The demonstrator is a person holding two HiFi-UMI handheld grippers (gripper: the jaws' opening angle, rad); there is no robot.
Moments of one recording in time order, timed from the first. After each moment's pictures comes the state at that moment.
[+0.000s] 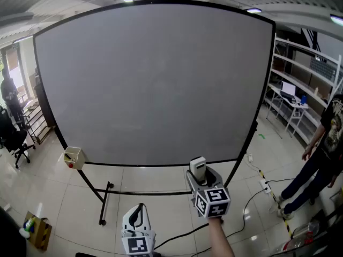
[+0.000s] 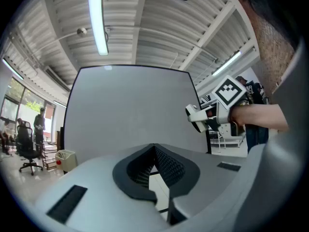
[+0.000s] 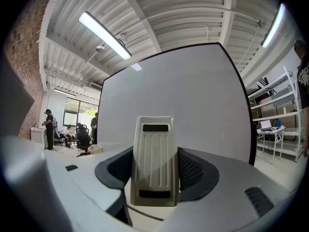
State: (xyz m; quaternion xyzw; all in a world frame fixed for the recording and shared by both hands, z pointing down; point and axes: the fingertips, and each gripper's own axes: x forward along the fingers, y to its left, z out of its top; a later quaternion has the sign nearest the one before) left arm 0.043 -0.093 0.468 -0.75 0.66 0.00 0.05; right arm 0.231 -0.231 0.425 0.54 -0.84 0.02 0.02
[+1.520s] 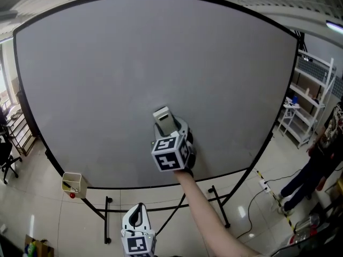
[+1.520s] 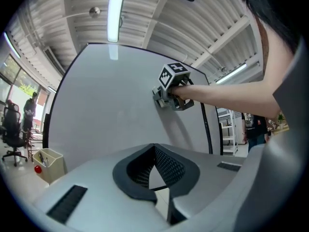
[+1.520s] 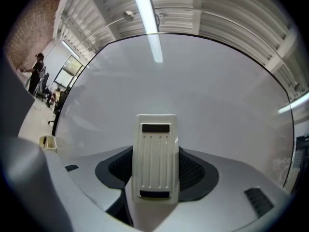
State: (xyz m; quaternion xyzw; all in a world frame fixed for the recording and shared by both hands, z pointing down) left arm -0.101 -0.236 0.465 -0.79 0.62 0.02 0.00; right arm -0.013 -0.464 0.275 0.60 -0.77 -0.15 0.14
